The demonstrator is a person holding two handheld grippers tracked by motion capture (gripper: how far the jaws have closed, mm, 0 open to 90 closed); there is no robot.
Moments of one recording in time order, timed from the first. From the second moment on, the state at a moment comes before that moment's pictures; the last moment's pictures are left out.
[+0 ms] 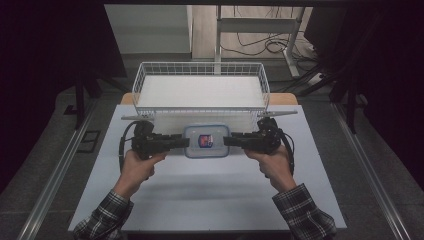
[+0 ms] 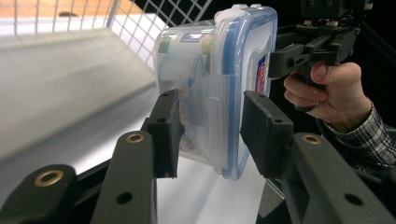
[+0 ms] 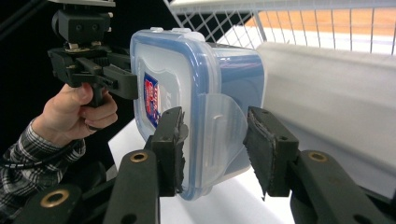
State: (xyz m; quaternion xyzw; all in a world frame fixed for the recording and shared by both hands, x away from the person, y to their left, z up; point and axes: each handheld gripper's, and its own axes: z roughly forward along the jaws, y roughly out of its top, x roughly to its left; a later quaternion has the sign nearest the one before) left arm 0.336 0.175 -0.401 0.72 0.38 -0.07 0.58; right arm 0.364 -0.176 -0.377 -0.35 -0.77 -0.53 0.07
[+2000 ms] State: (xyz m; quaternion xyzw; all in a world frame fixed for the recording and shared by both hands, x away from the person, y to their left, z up) left arm 0.446 0.187 -0.351 0.69 0.40 -0.05 0.59; right arm 0.470 -0.158 -0.327 -0.40 -0.73 -0.55 0.05
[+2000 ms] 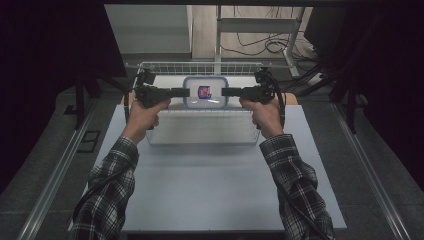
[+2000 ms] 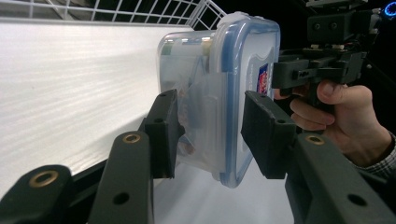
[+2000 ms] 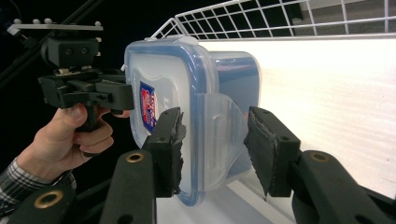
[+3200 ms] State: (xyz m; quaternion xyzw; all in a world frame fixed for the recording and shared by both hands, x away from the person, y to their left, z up) left arm 0.446 0.172 -0.338 0.71 0.45 0.08 0.53; right arm 0.467 -0.131 -0.314 -0.41 -0.77 -0.49 -0.07
